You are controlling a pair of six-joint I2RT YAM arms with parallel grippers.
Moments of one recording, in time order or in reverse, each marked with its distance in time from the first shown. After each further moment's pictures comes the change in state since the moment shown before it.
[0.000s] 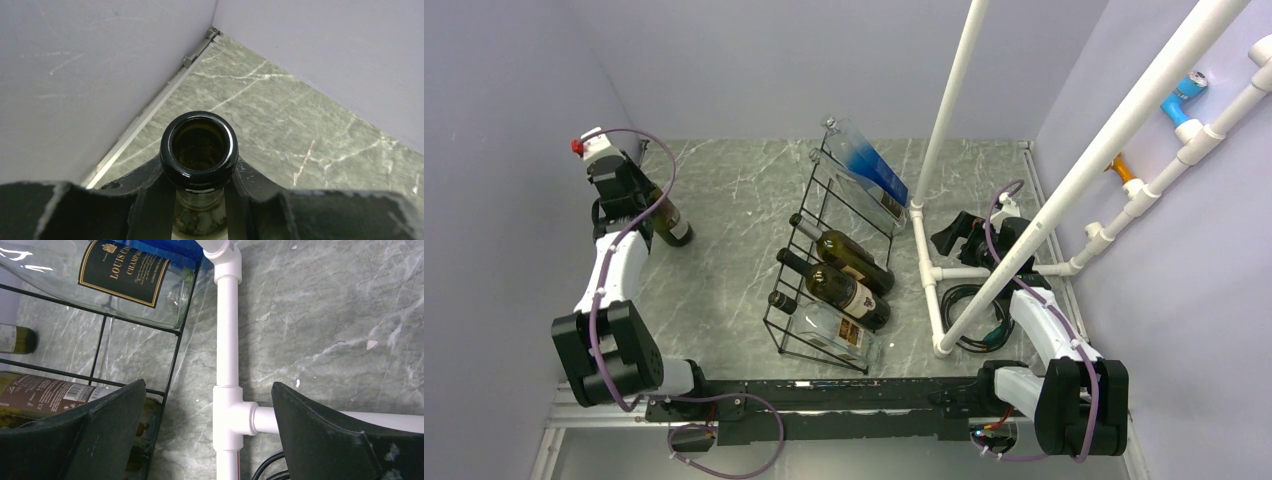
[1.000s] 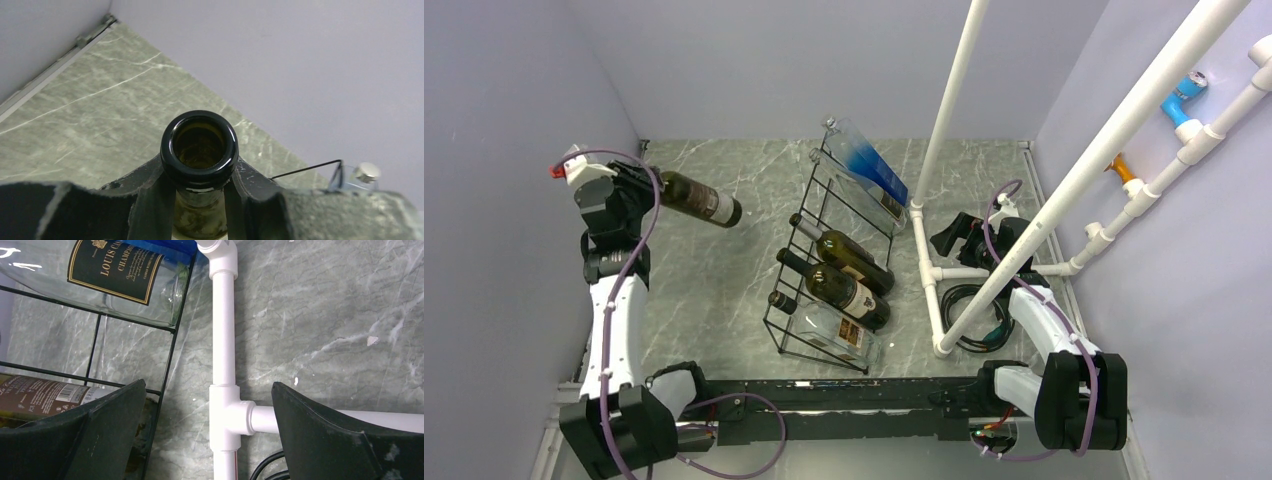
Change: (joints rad) left arm -0.003 -0.346 -0.124 -0.110 0.264 -0.365; right arm 0.000 0.027 -0.003 0.008 0.001 0.000
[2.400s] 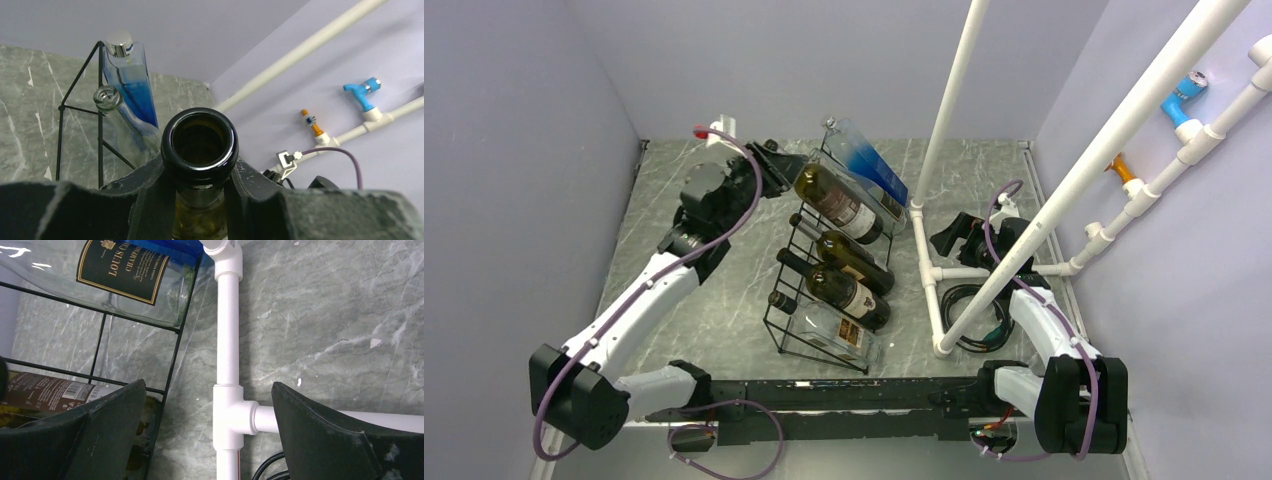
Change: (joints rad) left arm -0.712 0.110 0.134 0.189 0.071 -0.177; right arm 0.000 -0.017 -0.002 0.000 -0.010 0.001
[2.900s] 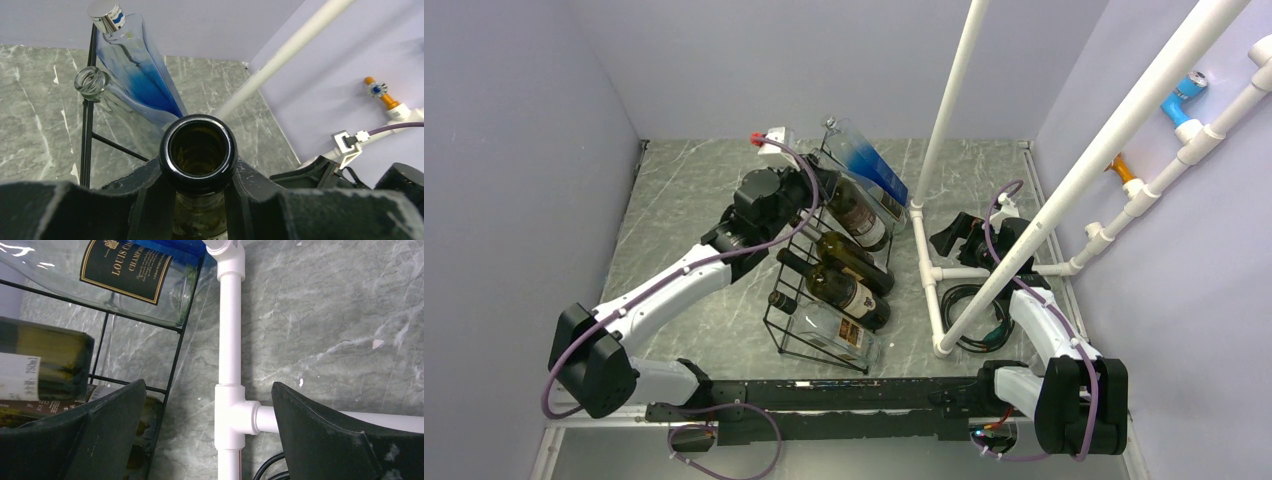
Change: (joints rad) left arm -0.229 0.151 0.039 0.006 -0.249 0.228; right arm 0.000 -0.005 0.000 0.000 -0.008 0.000
